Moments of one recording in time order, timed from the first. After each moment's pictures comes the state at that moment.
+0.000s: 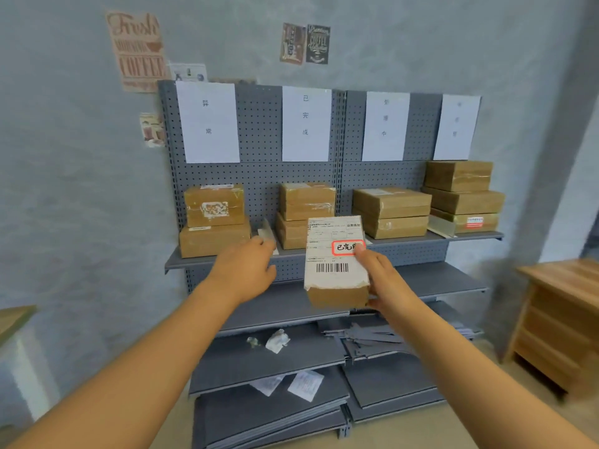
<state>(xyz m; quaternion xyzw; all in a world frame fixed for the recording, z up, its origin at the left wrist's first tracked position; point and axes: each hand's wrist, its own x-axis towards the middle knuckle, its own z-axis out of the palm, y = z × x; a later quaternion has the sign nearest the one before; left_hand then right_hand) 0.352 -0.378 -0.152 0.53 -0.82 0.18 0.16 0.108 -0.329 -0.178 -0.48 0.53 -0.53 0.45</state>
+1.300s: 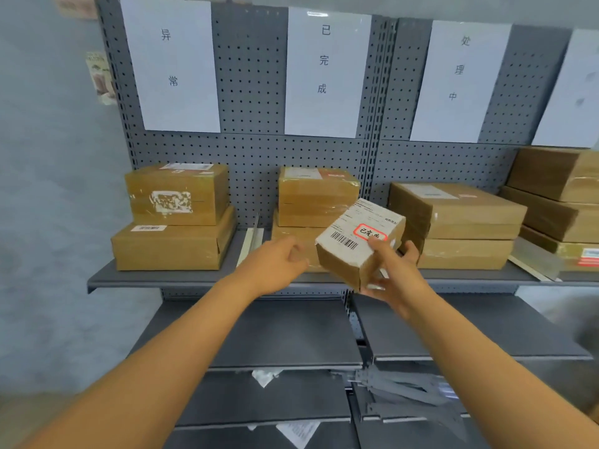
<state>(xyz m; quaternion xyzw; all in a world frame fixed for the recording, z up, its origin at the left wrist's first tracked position) 0.231 -0.695 -0.206 0.60 -0.74 -0.17 0.25 0.000 -0.698 -0.218 -0.37 0.49 -0.55 0.56</state>
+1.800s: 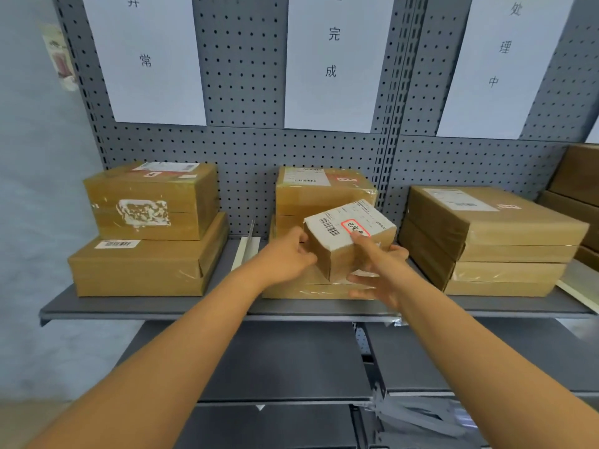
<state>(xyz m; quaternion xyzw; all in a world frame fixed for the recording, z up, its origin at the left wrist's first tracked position) 0.222 -0.825 -0.205 0.61 -0.71 -0.26 0.26 0.025 -0.824 -0.216 -0.39 0.56 -0.46 0.56</state>
